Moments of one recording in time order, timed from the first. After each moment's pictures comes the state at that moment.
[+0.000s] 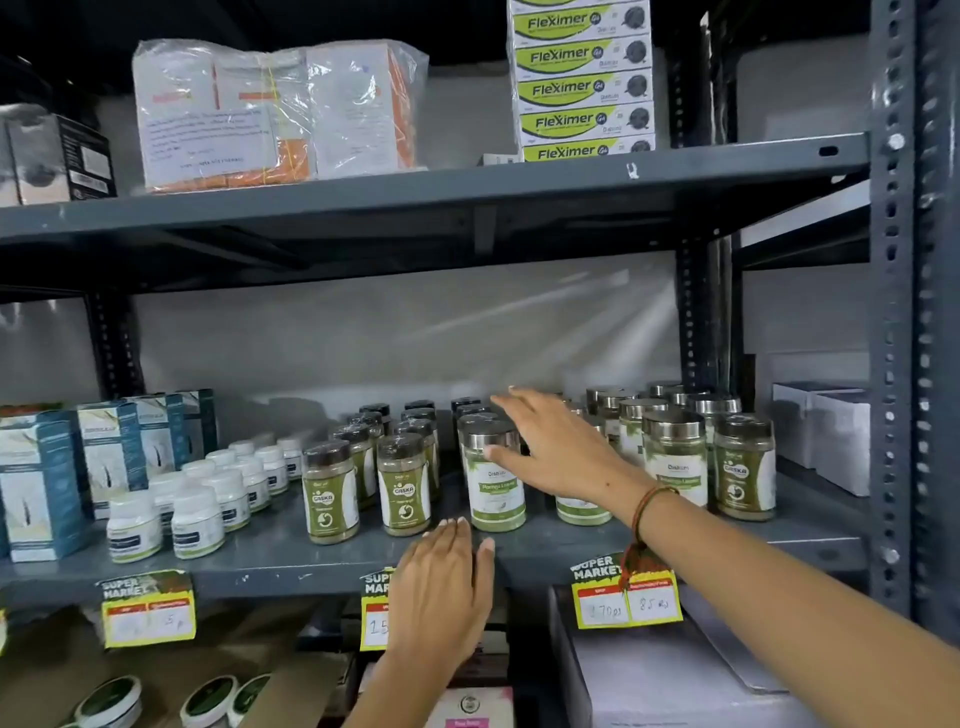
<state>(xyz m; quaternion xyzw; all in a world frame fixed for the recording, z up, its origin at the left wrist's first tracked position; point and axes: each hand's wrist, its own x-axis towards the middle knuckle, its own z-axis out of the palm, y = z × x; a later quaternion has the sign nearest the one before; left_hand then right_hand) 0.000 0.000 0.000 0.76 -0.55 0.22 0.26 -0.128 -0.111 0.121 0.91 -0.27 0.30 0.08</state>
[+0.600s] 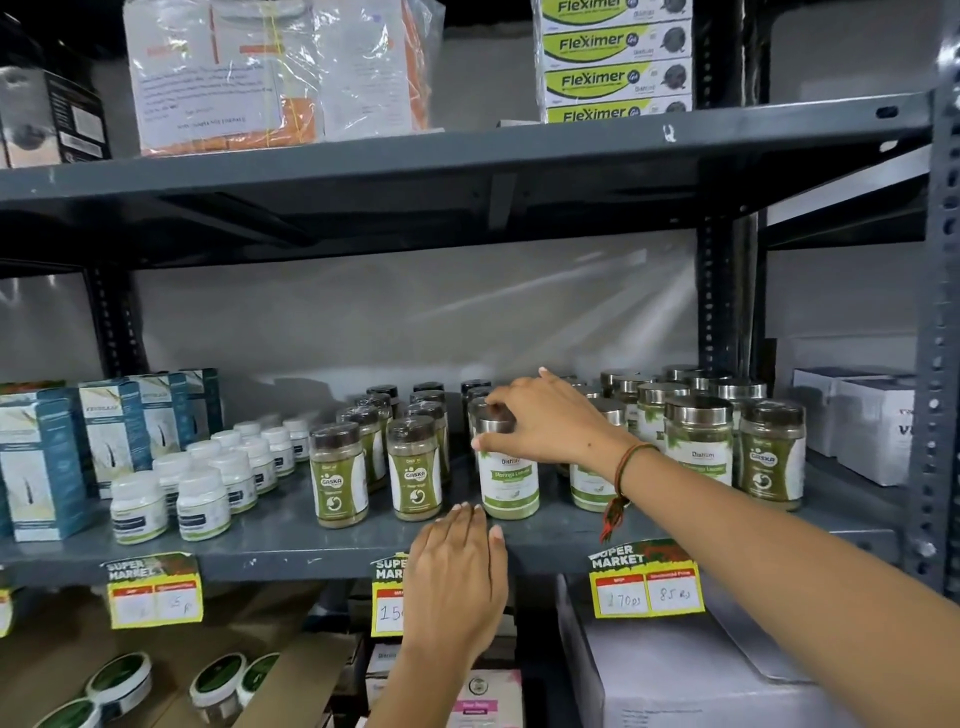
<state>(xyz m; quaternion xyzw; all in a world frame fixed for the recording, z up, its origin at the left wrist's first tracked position) 0.002 -0.007 -0.009 0.75 -0.55 0.26 0.28 -0.093 -0.125 0.136 0.92 -0.26 0.25 0.13</state>
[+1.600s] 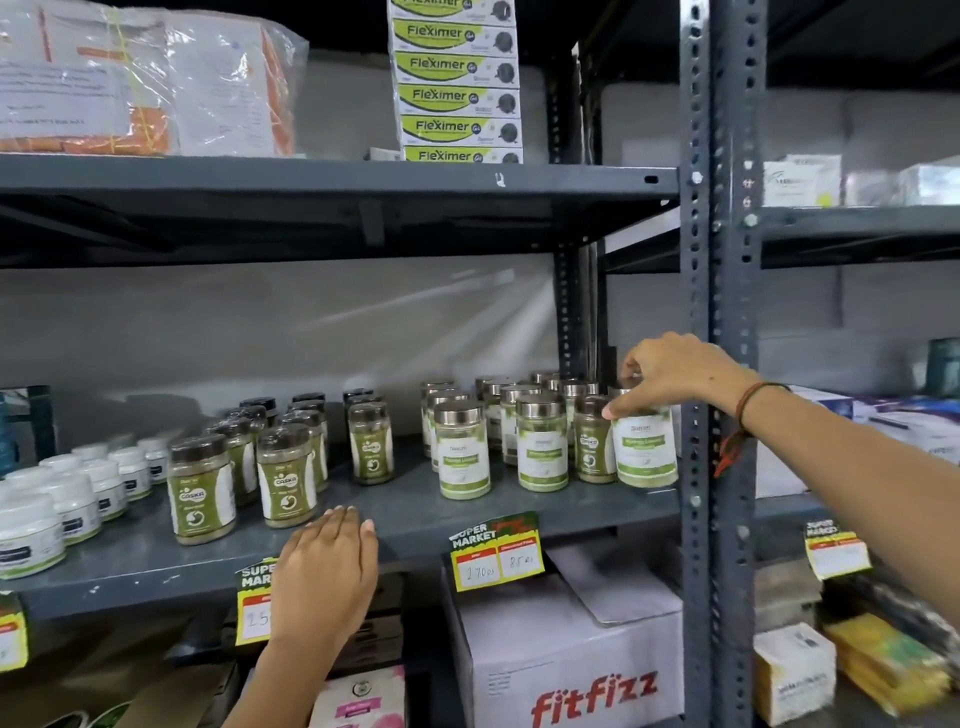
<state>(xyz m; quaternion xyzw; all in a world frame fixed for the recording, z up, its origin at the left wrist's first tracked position) -0.007 0.002 -0.004 0.76 -0.55 0.24 0.25 -0.351 -0.135 0.189 0.81 -0.56 0.15 0.12</state>
